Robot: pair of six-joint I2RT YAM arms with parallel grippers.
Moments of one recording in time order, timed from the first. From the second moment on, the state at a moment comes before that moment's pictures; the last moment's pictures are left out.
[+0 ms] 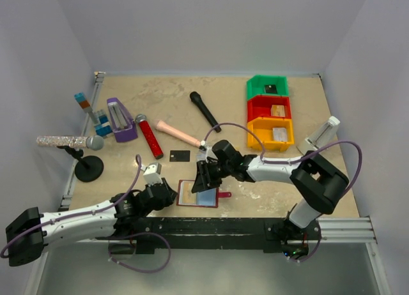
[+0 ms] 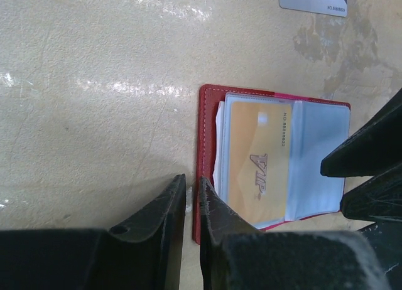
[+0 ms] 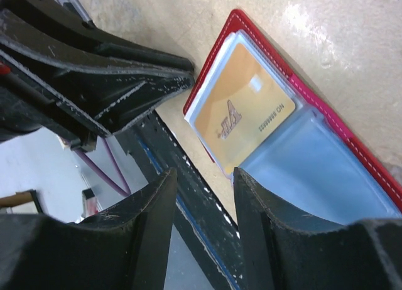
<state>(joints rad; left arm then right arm) -1.10 0.70 0.15 -0.23 -0.46 -1.12 0.88 1.60 0.75 0.07 -0.55 0.75</state>
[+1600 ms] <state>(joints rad) -1.10 0.48 0.12 -0.28 -0.51 -1.16 0.88 1.71 0.70 0.22 -0.49 0.95</state>
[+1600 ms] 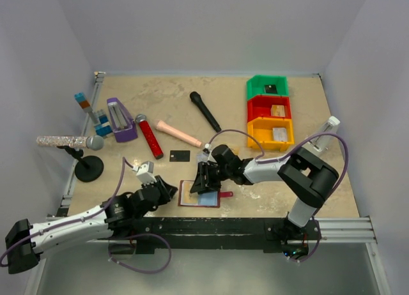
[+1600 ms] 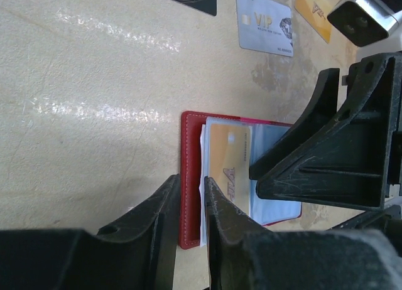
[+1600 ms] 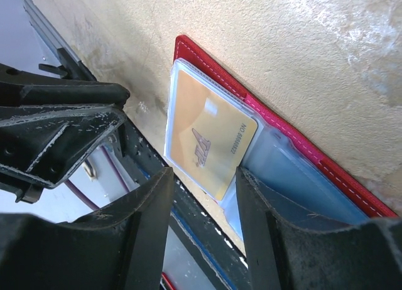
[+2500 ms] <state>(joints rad) -1.10 0.88 0.15 0.09 -0.37 -1.09 0.88 1.68 0.69 0.17 -0.46 0.95</state>
